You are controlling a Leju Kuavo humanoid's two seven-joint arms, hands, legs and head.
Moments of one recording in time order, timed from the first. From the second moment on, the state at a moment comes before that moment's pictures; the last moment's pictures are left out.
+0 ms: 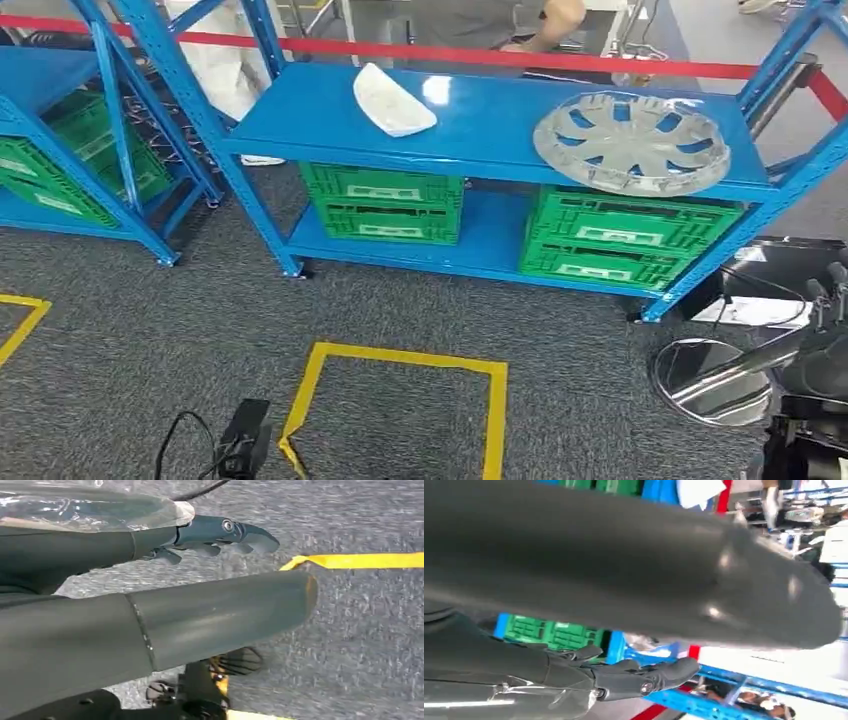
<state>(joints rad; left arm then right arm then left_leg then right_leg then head) -0.14 0.07 -0.70 -0.22 0.76 0.23 -0.21 0.00 -0.22 0.27 -1.86 0.19 -0.43 -0.02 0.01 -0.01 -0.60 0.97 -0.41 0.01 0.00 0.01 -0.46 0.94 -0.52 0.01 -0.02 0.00</state>
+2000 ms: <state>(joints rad) -0.15 0.07 -0.71 -0.22 0.76 0.23 -0.20 -0.03 -0.23 0.28 -1.87 0.21 -0.42 0.02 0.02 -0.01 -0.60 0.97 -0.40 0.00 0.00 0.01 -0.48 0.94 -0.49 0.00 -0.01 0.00</state>
